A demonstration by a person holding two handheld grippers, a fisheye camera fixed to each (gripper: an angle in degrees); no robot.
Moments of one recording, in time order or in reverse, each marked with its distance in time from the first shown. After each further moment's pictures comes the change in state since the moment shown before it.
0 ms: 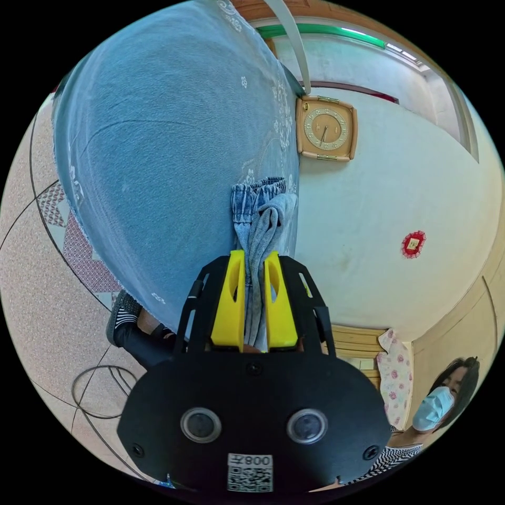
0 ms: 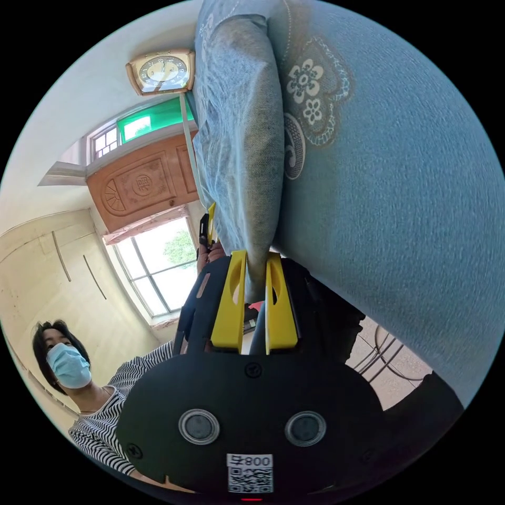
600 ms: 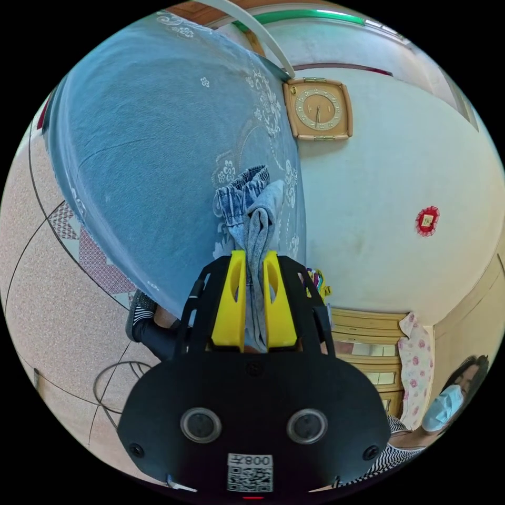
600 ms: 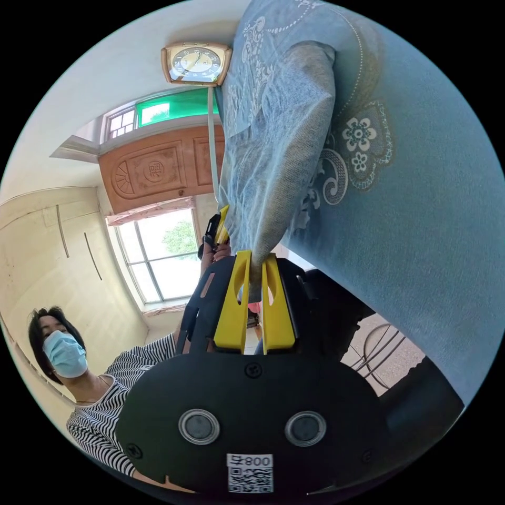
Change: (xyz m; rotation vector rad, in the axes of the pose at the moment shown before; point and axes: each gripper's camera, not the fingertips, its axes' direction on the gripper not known) left arm 0.043 0.038 -0.021 -0.055 -0.130 0.081; right arm -0.028 0.005 -0.021 -0.003 0.025 -0.108
